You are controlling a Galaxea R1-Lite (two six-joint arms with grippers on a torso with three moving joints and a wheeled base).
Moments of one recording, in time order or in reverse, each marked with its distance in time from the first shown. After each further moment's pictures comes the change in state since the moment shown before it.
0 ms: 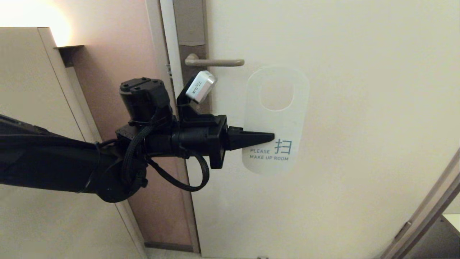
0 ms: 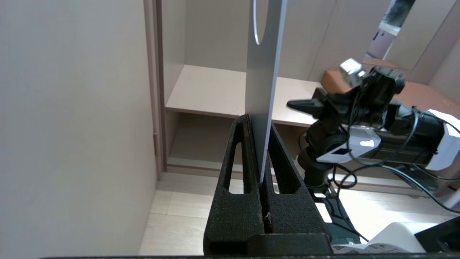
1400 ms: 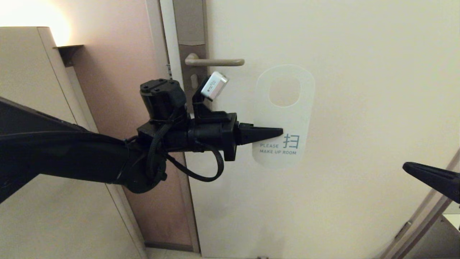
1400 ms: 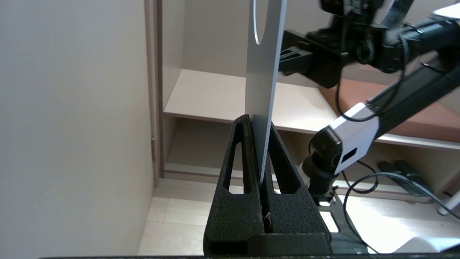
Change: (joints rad) left arm -0.016 0.103 -0.113 -0.043 0.000 -0.061; right arm 0.056 0.989 -0.372 -0.482 0.468 -0.089
